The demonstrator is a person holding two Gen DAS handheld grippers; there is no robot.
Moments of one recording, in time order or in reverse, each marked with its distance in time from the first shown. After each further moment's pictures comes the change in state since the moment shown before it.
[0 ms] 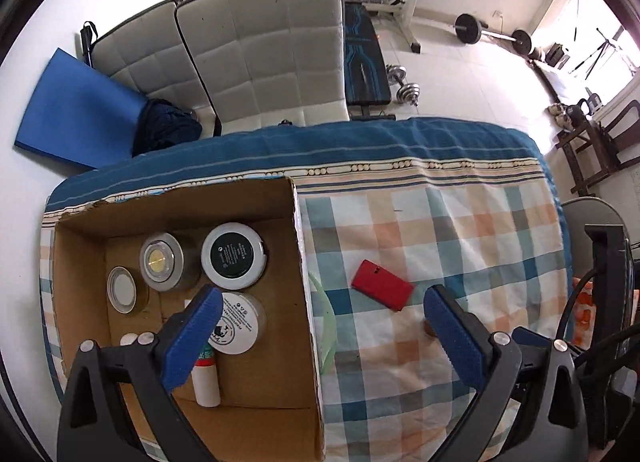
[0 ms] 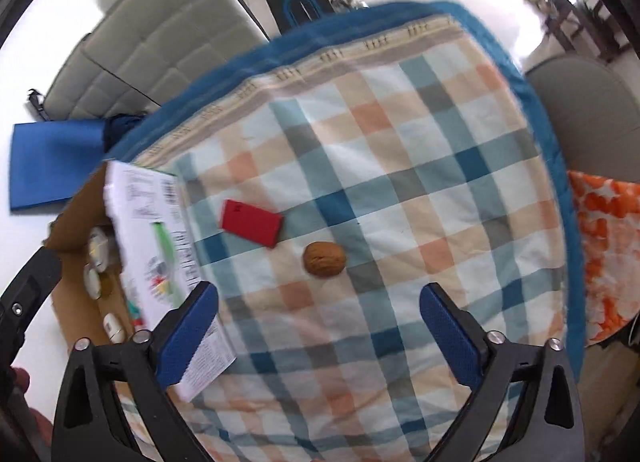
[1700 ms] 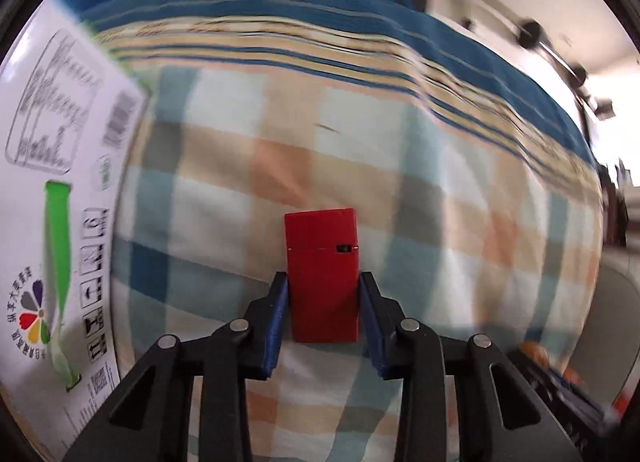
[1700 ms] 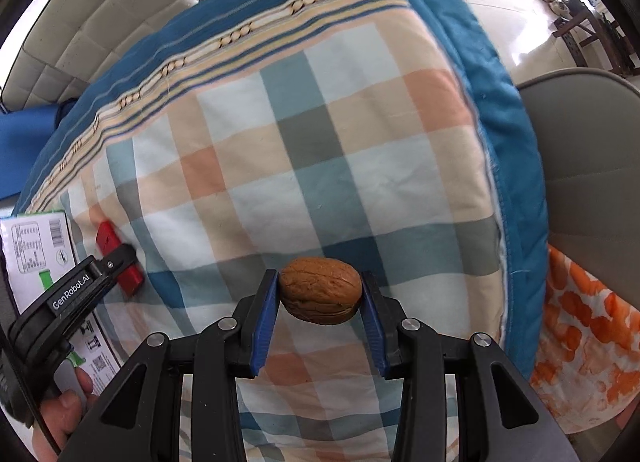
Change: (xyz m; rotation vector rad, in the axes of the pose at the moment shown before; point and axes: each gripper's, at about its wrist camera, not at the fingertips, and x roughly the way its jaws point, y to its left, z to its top) left arm 0.140 -0.098 -0.008 -0.285 0.200 -0.094; right arm 0.063 -0.117 0.081 -0.100 0.118 -0.076
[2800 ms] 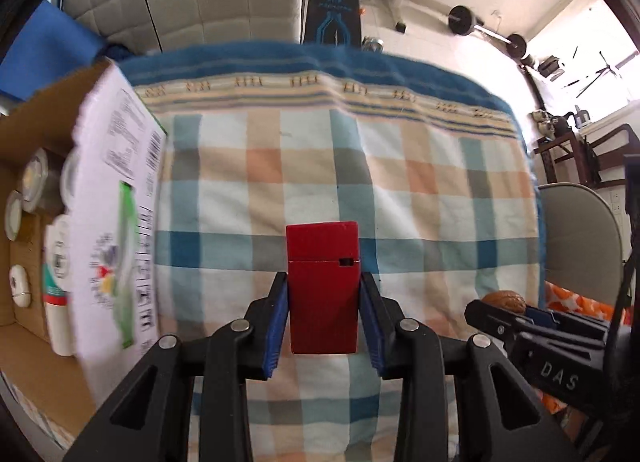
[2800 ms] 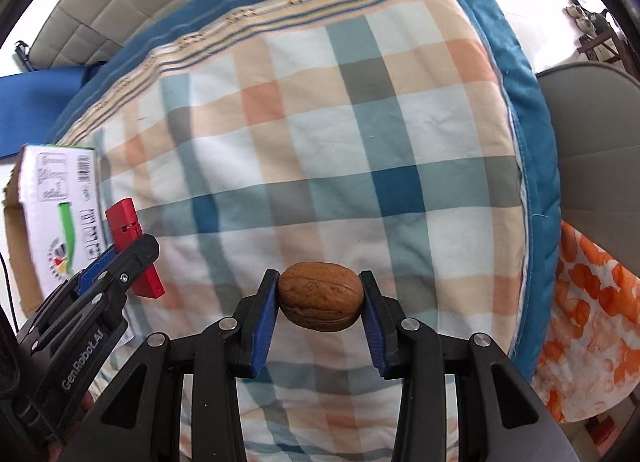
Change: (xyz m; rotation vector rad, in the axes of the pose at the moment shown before) left arm -0.088 0.004 -0.074 0.188 -0.134 -0.068; right arm 0.004 0.050 -0.024 -0.102 0.012 0.052
